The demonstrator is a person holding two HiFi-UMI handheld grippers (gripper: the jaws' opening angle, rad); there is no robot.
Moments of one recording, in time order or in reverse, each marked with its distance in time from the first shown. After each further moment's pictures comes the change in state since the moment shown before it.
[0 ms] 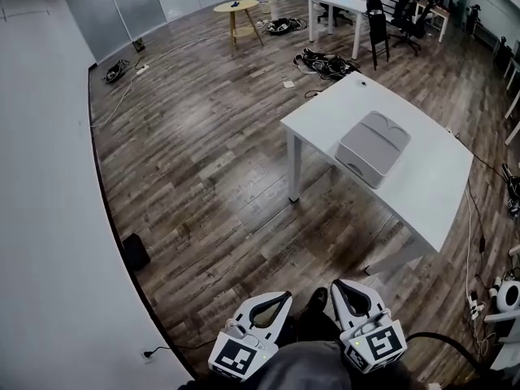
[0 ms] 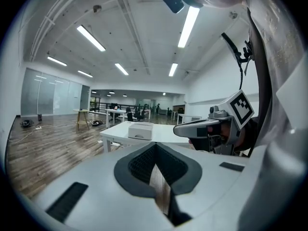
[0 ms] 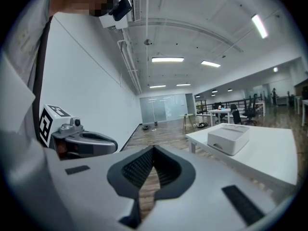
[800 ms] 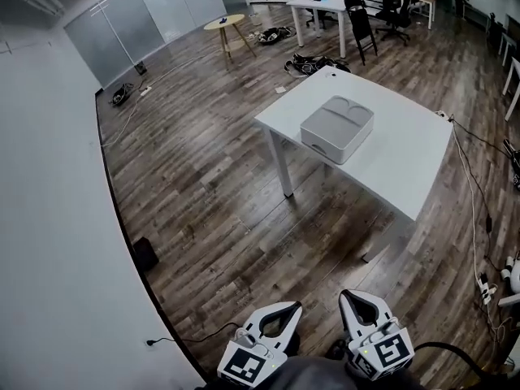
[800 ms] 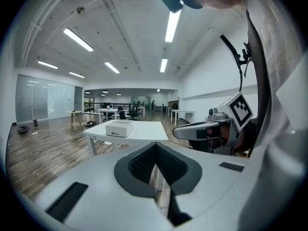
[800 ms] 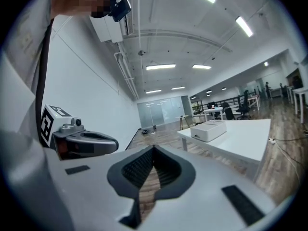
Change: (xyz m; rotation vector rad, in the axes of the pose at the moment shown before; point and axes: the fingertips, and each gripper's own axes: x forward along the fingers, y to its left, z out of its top) left arm 0.009 -0.191 -0.005 0.061 0.045 -0.044; right arm -0.183 -0.039 -0.046 0.086 -0.059 -0.013
